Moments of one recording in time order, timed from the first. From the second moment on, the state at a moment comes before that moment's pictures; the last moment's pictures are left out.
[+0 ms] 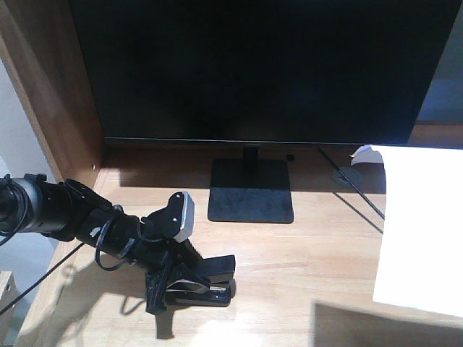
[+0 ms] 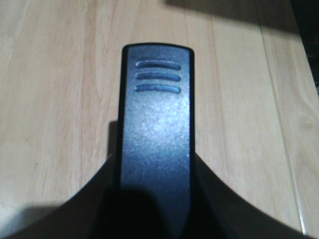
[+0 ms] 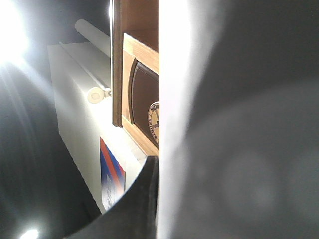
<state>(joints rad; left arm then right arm) -0.31 1.99 -1.01 -1.24 0.88 2.13 0.20 0.07 -0.09 -0.09 -0.79 1.32</state>
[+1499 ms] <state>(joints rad) -0.31 1.76 -1.01 -1.22 0.92 1.86 0.20 0.07 -0.09 -0.09 -0.79 1.32</state>
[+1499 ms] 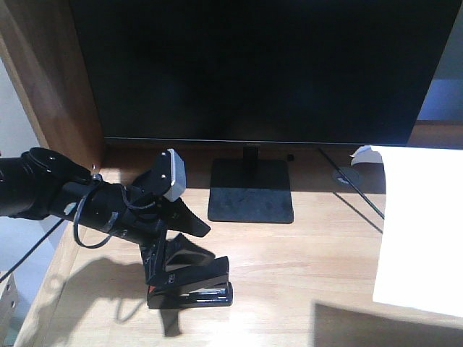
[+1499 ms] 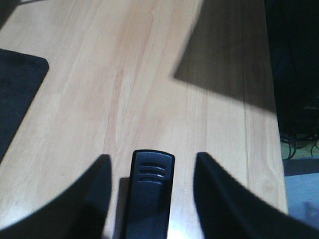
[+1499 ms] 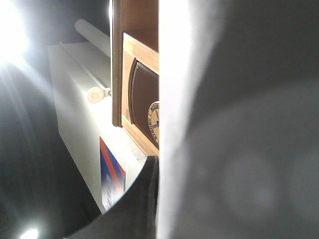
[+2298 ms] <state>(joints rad) -0.31 1.79 -1.01 -1.24 0.89 1.90 0.20 0.07 -0.09 -0.09 -0.79 1.32</state>
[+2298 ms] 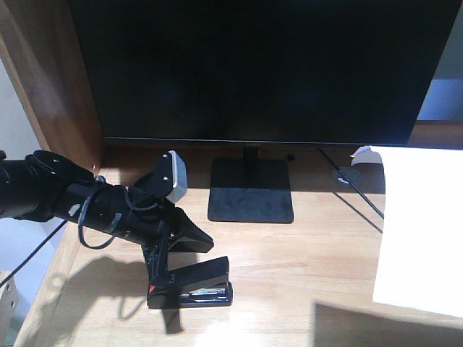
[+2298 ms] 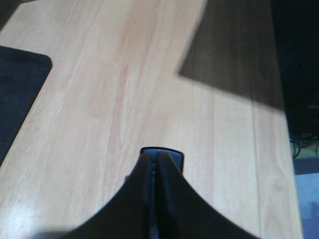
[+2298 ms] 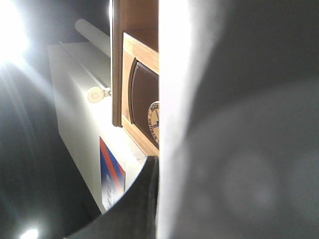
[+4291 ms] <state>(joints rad) -0.34 1.86 -1.01 -1.25 0.85 1.94 0.20 0.07 -0.09 -0.09 -0.80 1.32</state>
